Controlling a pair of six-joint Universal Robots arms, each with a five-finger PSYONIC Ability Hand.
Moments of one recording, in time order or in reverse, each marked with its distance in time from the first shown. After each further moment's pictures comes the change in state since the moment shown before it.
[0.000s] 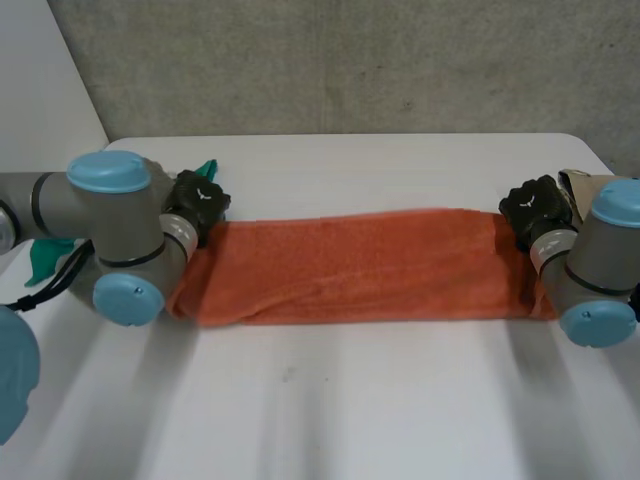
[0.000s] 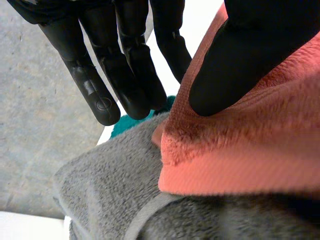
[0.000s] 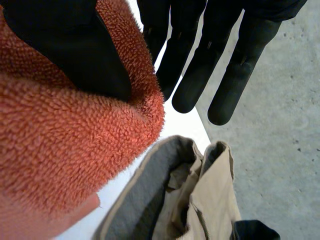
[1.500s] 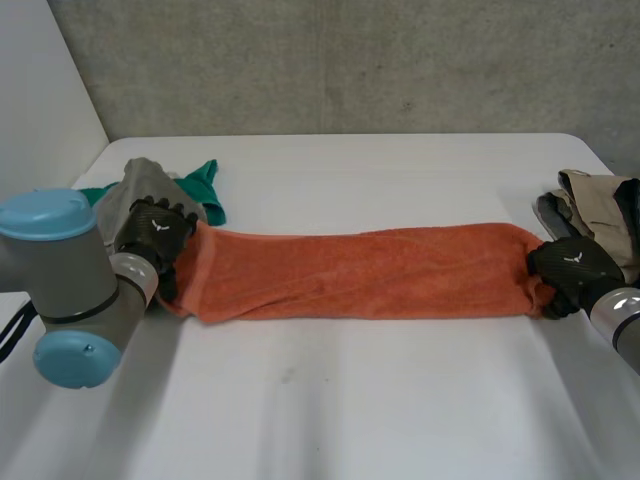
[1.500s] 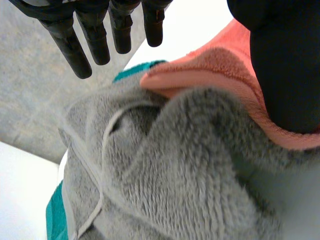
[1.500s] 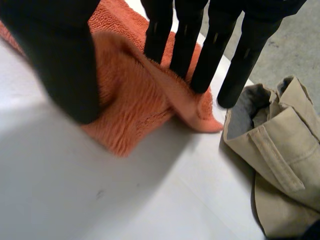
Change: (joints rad) left arm 0.066 0.310 -0.523 0.184 -0.029 -0.145; right arm -0.238 -0.280 0.492 0.004 -0.317 0.266; left_hand -0.963 -0.990 -0.982 -0.998 -0.949; right_hand -0.294 -0.360 -0.378 -0.387 -0.359
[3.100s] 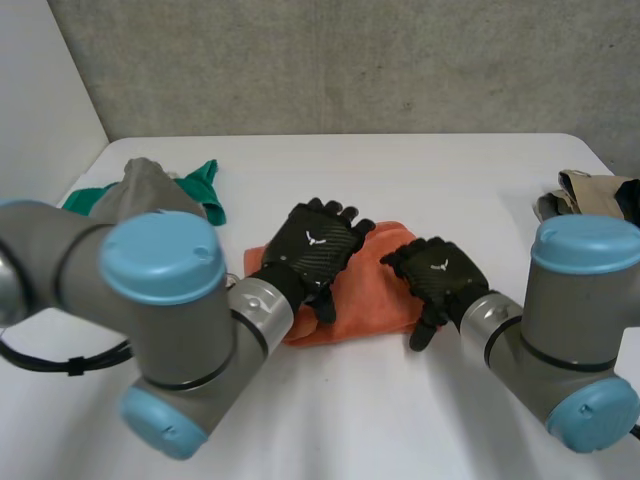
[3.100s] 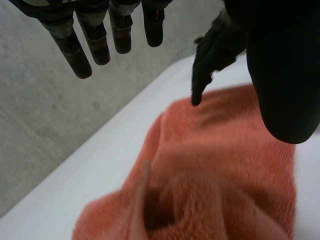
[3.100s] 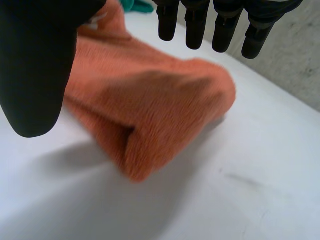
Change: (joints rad) left arm -0.429 0.033 0.104 -0.046 0.098 -0.327; right arm 0.520 -0.035 -0.145 0.207 0.206 0.306; left_hand 0.000 0.000 0.000 0.000 0.000; right_hand -0.595 -0.610 -0.608 -0.608 -0.581
